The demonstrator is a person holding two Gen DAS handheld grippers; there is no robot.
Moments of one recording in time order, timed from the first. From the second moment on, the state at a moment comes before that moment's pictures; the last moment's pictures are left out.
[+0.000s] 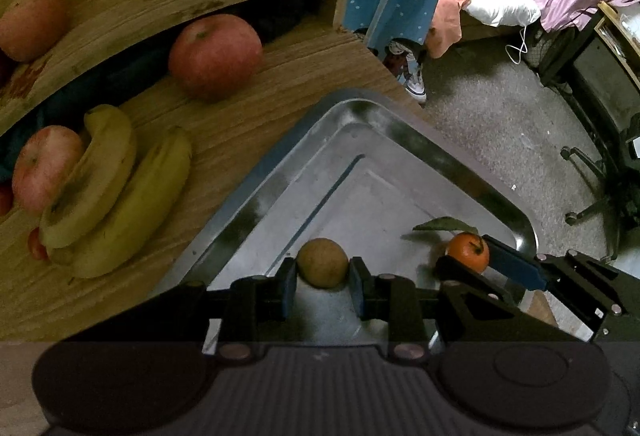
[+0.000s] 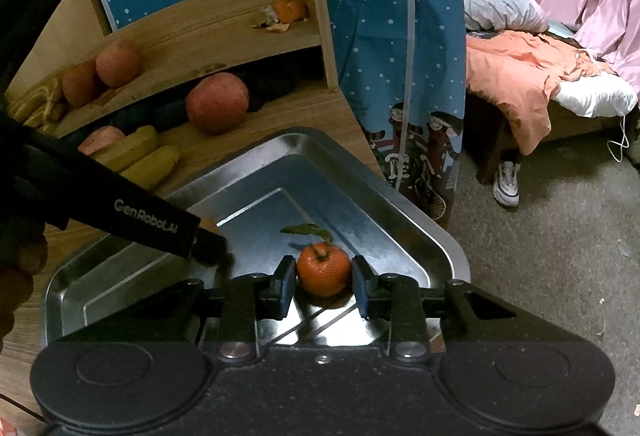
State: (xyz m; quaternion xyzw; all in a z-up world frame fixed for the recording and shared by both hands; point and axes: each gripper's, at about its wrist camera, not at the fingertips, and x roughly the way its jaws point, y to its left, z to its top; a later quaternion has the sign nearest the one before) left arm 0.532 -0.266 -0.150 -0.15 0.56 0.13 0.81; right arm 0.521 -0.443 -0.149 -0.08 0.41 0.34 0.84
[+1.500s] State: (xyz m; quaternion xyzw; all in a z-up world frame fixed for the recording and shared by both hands) left arm 0.173 0.001 -0.079 -0.13 0.45 0.15 0.87; right arm 0.179 -0.257 -0.062 -0.06 0.36 0.17 0.92
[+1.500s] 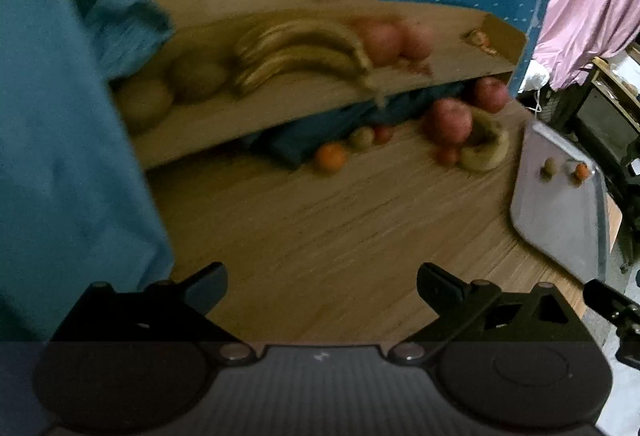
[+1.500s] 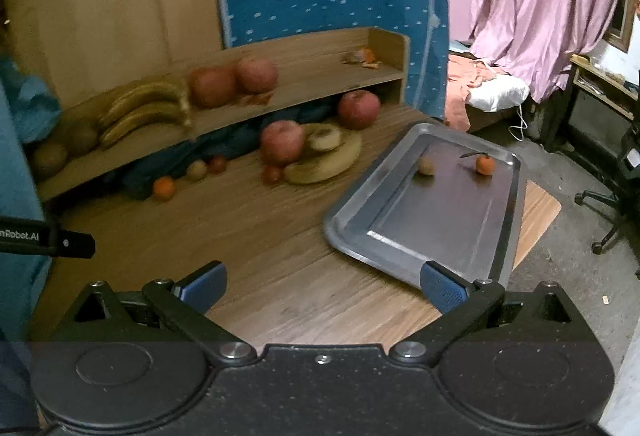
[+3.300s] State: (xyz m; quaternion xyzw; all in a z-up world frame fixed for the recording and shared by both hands) left arm 0.178 0.020 -0.098 -0.16 0.46 0.21 0.85; right arm 0.243 -0.227 -0.075 -0.11 0.33 0.22 0.91
